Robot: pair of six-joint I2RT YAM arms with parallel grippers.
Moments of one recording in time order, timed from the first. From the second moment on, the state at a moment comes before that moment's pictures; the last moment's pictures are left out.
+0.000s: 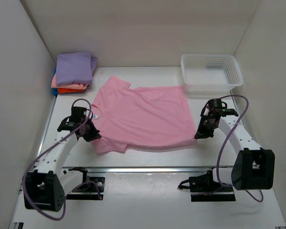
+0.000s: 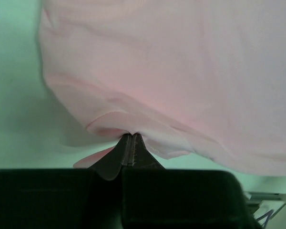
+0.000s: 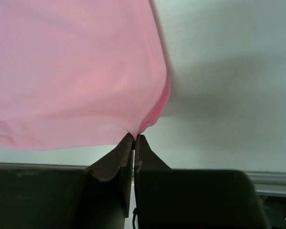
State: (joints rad) left arm -0.09 1.03 0.69 -0.74 0.11 -0.69; right arm 0.03 1.24 0.83 -0.88 -0.18 0.40
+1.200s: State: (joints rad) left arm -0.01 1.60 1.04 -0.48 0.15 -0.64; right arm 0.03 1.80 1.38 -0.73 -0.14 0.27
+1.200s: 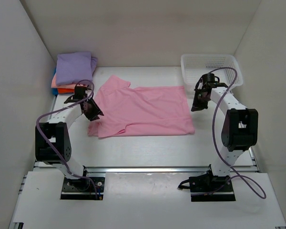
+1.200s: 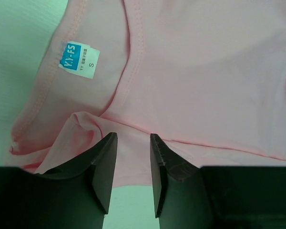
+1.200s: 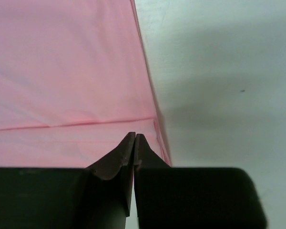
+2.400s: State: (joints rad) left arm -0.22 1.21 0.58 -0.59 0.08 -0.59; right arm 0.27 1.50 0.75 -0.54 -0.26 0.50
